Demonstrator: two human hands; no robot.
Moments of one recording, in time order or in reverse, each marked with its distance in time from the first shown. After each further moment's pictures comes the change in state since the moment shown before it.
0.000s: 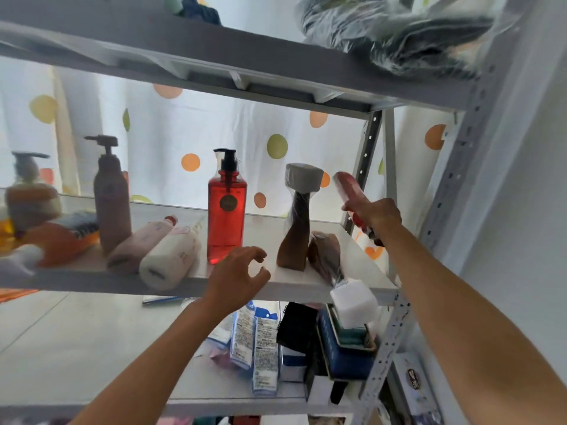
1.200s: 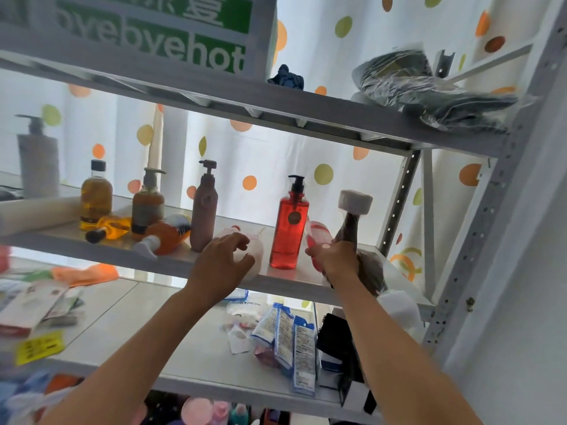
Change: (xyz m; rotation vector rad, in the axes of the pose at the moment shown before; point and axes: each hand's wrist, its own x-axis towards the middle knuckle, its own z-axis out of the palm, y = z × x) left_hand -0.063 -0.023 -0.162 0.124 0.176 -0.130; right_hand -0.158 -0.034 0.129 0.058 -0.105 -0.125
